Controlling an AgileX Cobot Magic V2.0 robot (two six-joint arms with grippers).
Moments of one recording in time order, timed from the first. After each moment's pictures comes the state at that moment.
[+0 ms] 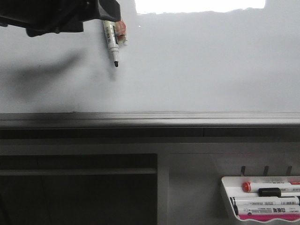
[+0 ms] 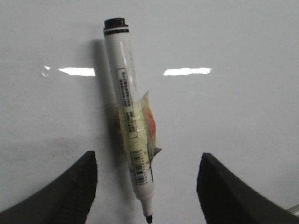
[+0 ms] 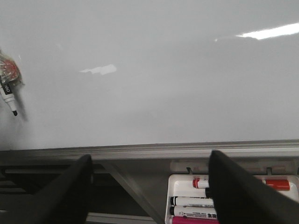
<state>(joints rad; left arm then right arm) -0.81 1.32 -0.72 -0.76 -0.37 0.34 0.04 0.42 -0.40 0.58 0.46 -0.29</state>
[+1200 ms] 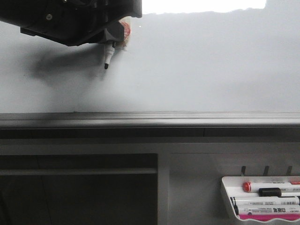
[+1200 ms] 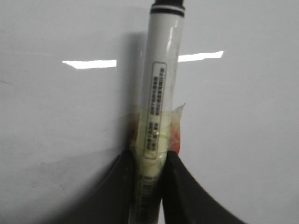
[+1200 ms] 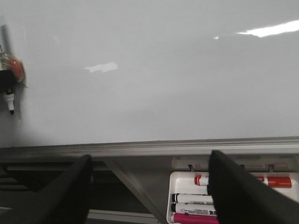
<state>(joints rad) -0.76 1.48 -0.81 -0.68 -0.34 0.35 0.04 0.42 -0.40 0.58 0.47 -0.29</state>
